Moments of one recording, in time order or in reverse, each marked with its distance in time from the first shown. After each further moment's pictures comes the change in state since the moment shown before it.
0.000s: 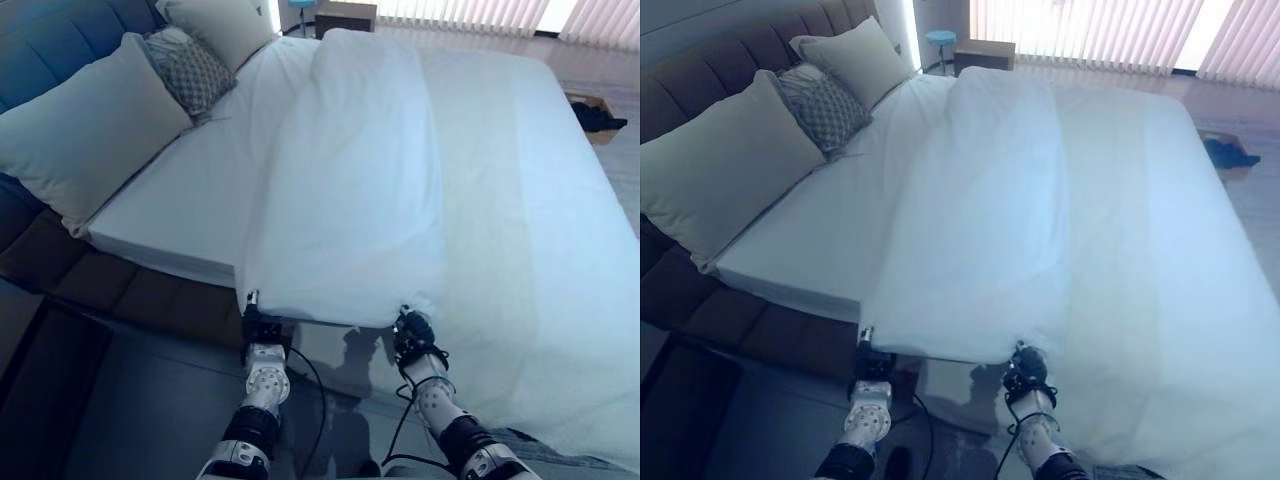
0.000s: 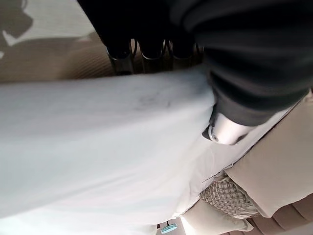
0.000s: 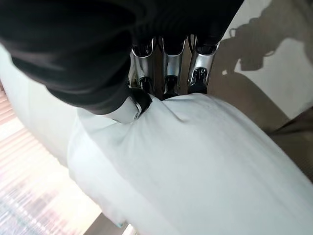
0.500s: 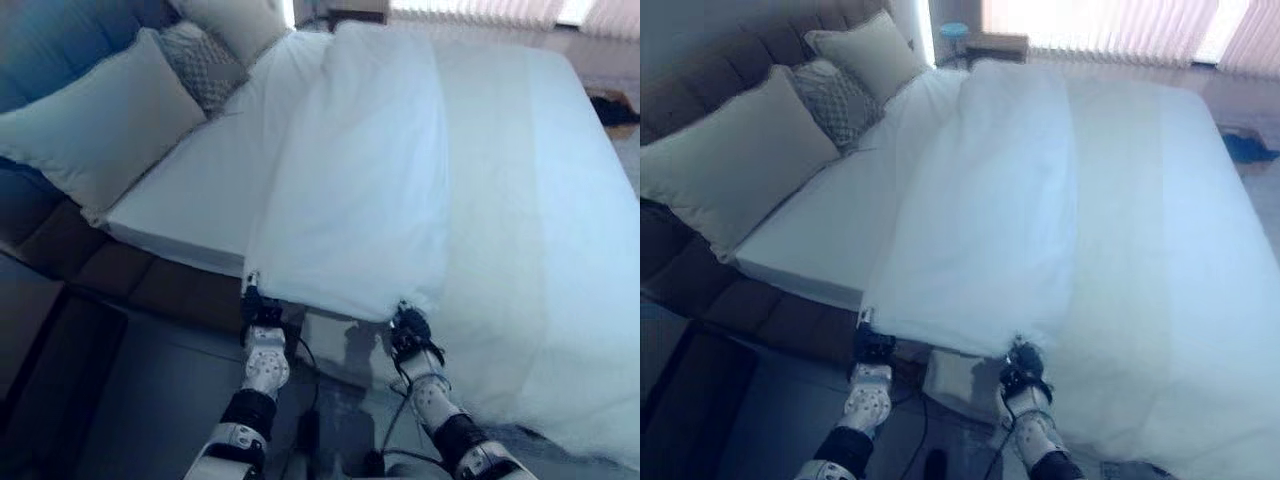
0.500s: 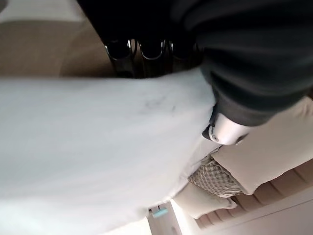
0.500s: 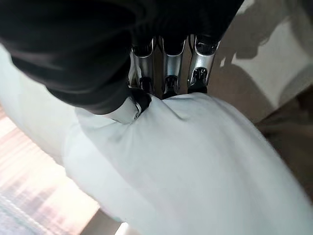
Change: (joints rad) left arm -0.064 0.013 -0.030 -0.033 0.013 -0.004 -0.009; right arm -0.016 0.018 -0.004 0.031 0.032 -0.034 0.013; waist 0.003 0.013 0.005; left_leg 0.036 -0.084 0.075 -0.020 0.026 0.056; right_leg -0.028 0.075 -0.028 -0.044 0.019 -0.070
